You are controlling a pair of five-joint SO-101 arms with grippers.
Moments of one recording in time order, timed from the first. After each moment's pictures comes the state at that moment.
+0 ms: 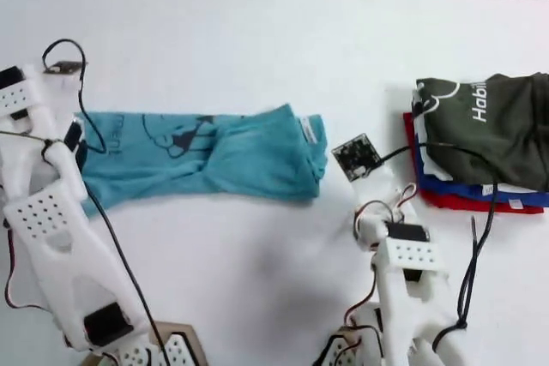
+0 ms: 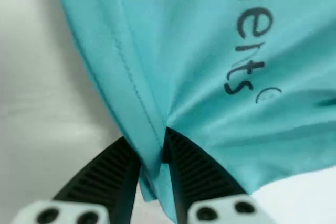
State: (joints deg) left arm -35.1 50.0 -42.9 101.5 -33.4; right arm 0.9 -41.0 77.5 32.4 33.5
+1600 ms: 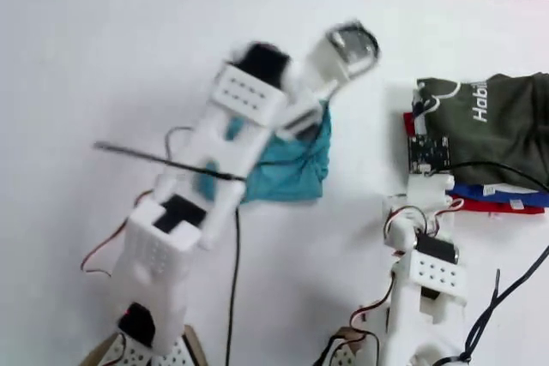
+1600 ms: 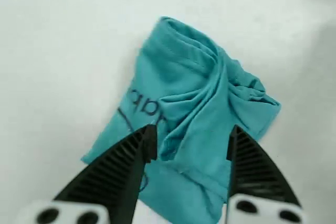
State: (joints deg) left arm 20.4 31.6 -53.0 97.5 -25.5; right arm 14.4 -49.0 79.2 30.4 18.6
